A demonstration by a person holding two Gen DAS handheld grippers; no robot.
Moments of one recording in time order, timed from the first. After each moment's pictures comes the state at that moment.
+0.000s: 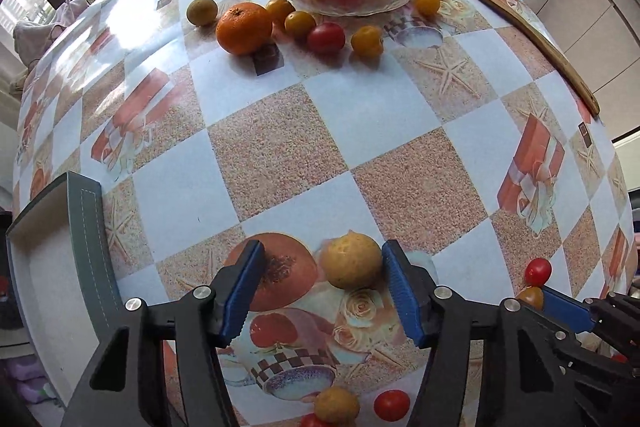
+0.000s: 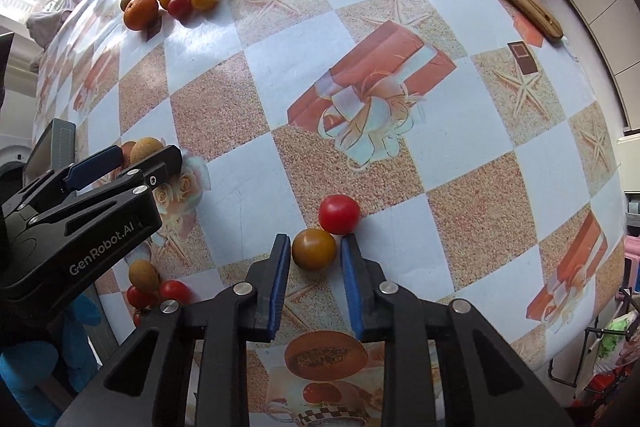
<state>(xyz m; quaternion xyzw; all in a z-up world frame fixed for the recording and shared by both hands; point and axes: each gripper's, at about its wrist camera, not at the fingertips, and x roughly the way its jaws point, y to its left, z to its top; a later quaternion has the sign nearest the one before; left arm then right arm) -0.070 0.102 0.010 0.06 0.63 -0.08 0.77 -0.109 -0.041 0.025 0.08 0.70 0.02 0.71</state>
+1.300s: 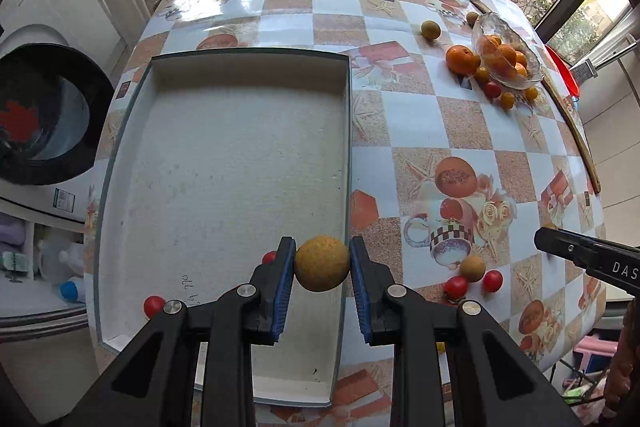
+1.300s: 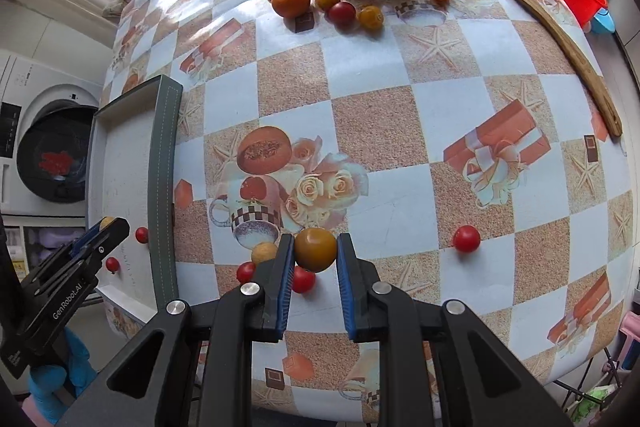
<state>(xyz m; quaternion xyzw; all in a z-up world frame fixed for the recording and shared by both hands) -0.177 0.277 0.077 -0.09 0.60 0.06 0.79 -0.118 0.041 0.082 0.04 0.68 0.16 0.71</state>
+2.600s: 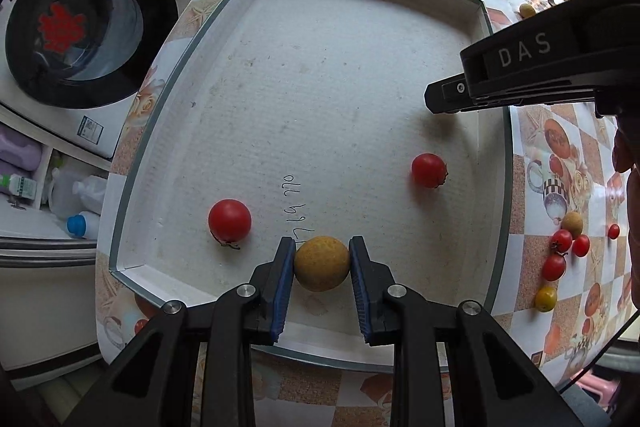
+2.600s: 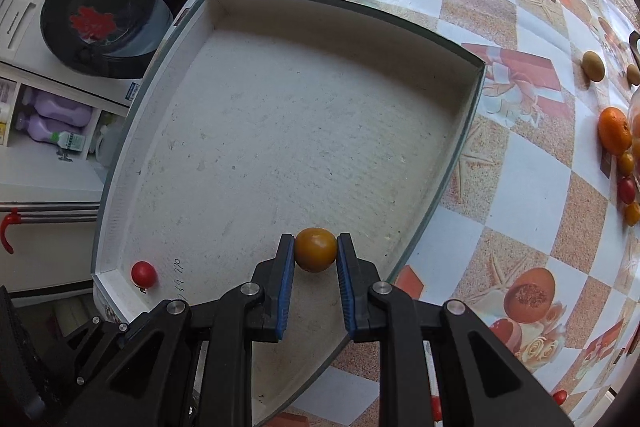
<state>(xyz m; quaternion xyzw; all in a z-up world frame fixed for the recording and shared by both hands) -0.242 0.340 0.024 -0.13 0.62 0.14 0.76 -0.118 0.284 0.027 -0.15 0.68 0.31 0.65</state>
